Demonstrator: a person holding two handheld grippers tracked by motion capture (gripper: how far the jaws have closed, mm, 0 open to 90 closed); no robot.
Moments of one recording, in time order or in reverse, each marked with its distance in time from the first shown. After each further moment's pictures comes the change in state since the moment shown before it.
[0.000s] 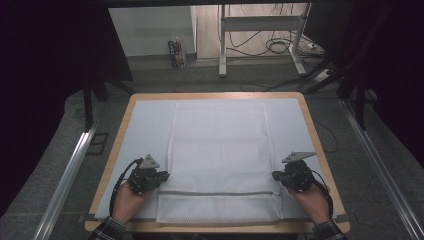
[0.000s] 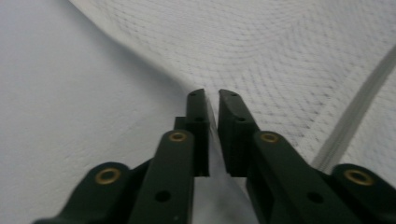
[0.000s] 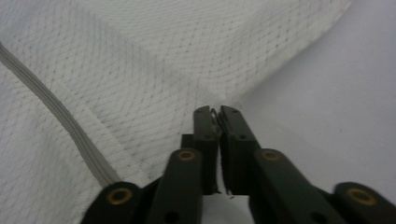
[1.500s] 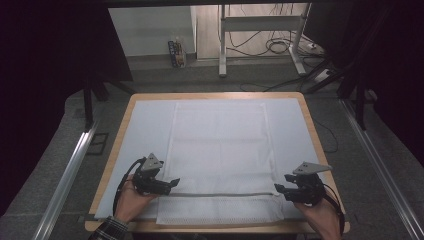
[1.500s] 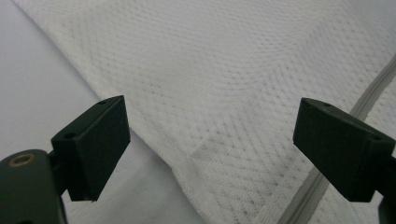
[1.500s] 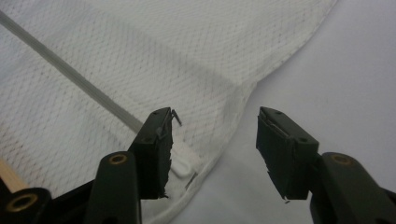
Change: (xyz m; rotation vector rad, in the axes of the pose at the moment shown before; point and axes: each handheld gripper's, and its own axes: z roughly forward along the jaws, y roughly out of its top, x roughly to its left) left arm -0.011 0.009 0.001 -0.117 -0.020 0.040; right arm 0.019 -0.025 -0.037 -0.093 -0.023 0.010
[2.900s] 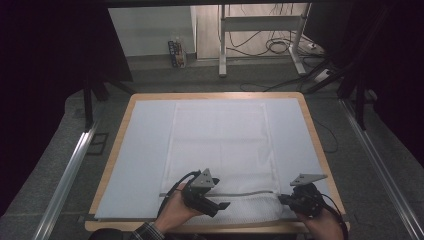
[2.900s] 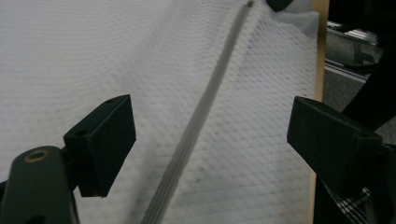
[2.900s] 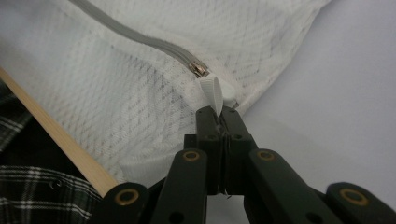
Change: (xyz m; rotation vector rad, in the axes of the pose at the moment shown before) left arm -0.118 0.050 0.059 -0.043 -0.367 0.205; right arm 0.013 -0.022 0.002 0.146 0.079 0.032
